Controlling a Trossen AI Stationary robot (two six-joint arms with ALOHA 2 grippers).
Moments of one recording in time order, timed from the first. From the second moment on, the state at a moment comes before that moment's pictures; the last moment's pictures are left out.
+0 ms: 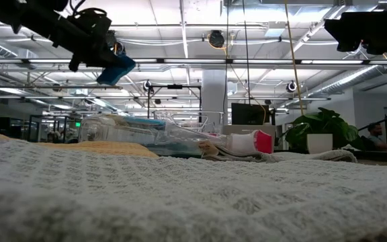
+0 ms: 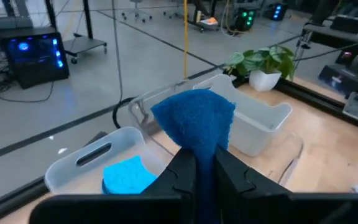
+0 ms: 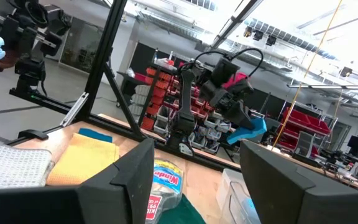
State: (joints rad) left arm 0.32 0.79 0.51 0.02 -0.35 -0.24; right arm 0.28 0.02 0.02 0.24 0.18 -0.41
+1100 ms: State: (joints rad) left arm 0.62 1.20 0.78 -0.15 -0.04 0.20; right arm 0.29 0.02 0.02 0.24 0.18 -0.41
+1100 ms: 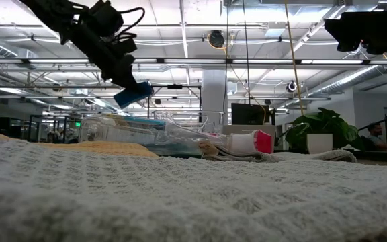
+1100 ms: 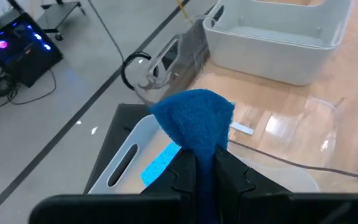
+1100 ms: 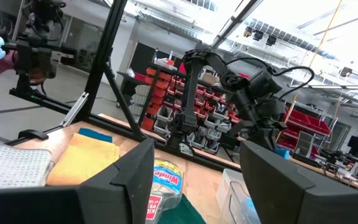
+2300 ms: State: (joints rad) left arm 0.60 1.21 0.78 -0.30 0.11 0.45; right arm 0.29 0.02 0.02 0.24 0.18 -0.41
